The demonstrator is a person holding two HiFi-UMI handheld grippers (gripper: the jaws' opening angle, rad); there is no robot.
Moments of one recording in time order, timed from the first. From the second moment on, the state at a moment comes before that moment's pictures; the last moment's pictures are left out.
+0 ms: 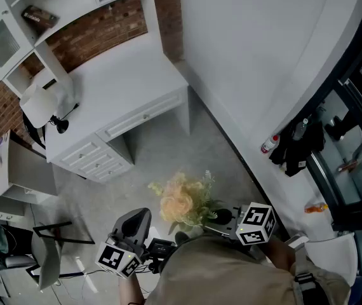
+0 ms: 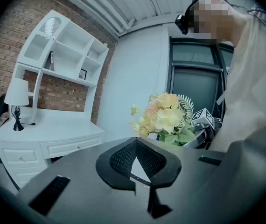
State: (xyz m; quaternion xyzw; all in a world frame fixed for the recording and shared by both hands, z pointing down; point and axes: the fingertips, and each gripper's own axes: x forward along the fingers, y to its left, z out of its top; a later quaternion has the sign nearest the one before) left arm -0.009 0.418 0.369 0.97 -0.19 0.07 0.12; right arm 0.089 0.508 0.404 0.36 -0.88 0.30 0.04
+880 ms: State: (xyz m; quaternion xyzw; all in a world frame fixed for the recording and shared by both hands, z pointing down) left arm 0.097 0.418 0.366 0.97 -0.21 0.10 0.11; right arm 0.188 0.506 0.407 0.34 -0.89 0.31 0.02
